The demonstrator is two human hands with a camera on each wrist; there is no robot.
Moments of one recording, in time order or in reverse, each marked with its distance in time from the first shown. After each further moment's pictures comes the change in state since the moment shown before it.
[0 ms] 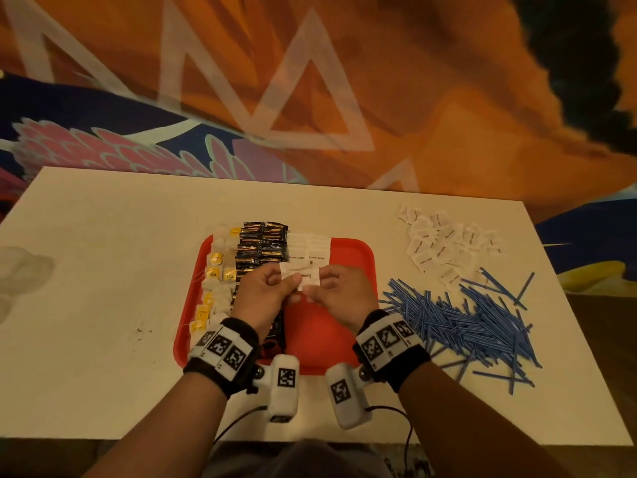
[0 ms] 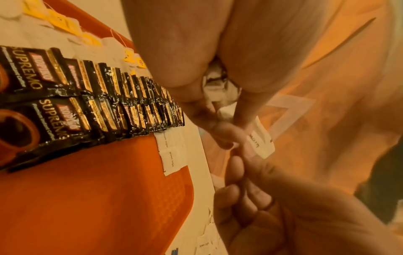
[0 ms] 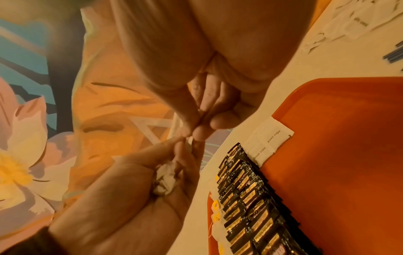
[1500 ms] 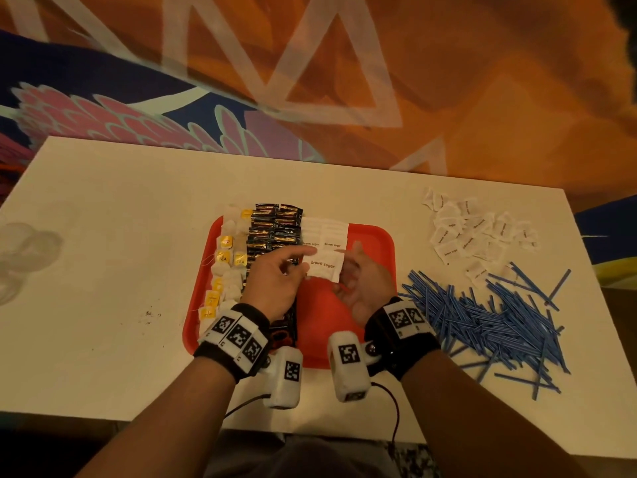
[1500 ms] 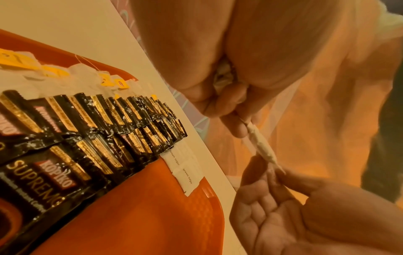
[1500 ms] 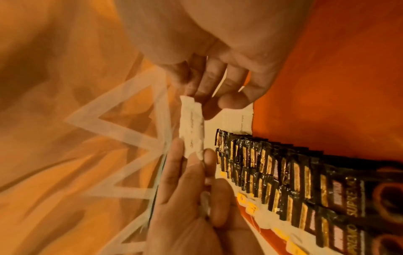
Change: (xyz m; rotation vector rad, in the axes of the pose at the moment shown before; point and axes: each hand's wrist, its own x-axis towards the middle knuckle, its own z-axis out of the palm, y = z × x) left_hand 0.029 -0.009 -0.013 0.452 -0.009 0.186; right_hand 0.038 0.014 0.003 0.747 0.034 0.388
